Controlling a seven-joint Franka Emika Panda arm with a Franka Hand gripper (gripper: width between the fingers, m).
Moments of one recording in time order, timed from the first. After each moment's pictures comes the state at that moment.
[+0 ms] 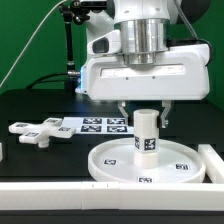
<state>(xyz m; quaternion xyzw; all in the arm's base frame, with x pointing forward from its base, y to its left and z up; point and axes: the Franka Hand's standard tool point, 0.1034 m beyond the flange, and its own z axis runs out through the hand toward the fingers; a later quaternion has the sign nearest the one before) 0.551 0.036 0.072 -0.95 0.30 -0.06 0.06</state>
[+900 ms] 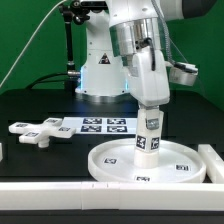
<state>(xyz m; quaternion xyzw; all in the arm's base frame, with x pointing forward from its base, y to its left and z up) 0.550 0.043 0.073 -0.69 0.71 0.00 0.11</state>
